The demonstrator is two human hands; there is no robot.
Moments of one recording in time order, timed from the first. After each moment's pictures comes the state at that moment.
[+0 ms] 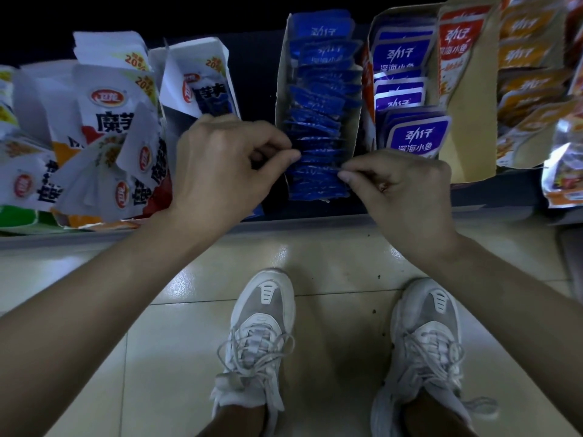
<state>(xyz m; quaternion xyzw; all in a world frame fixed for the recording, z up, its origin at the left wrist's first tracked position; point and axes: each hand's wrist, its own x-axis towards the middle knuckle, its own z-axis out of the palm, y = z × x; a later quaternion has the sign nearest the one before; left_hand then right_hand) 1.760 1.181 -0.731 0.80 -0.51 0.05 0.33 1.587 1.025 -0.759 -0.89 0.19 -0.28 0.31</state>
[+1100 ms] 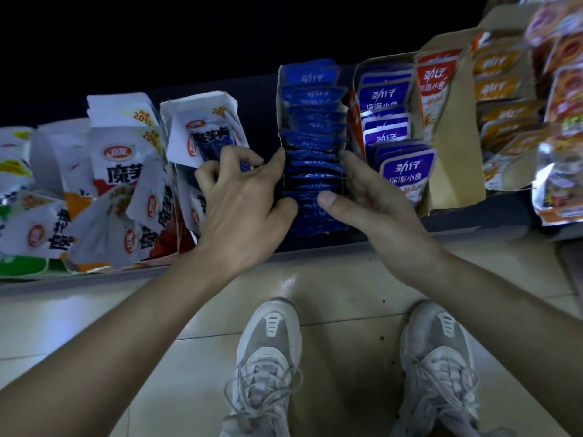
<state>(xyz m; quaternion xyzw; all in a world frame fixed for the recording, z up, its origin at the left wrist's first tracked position) 1.748 1.165 -0.725 0.86 -0.48 -0.04 0.16 1.604 1.037 -0.732 -0.64 0.20 -0.12 0.73</state>
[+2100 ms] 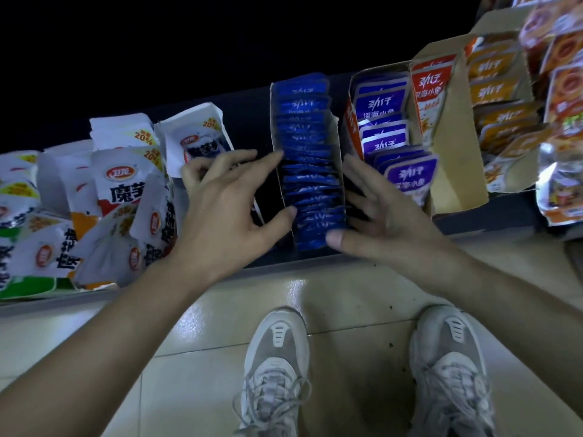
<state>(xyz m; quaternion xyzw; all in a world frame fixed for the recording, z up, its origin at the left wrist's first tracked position) 1.771 1.176 -0.722 0.82 -0.53 0.00 0.22 1.588 1.024 -0.734 -0.67 0.21 -0.06 0.71</state>
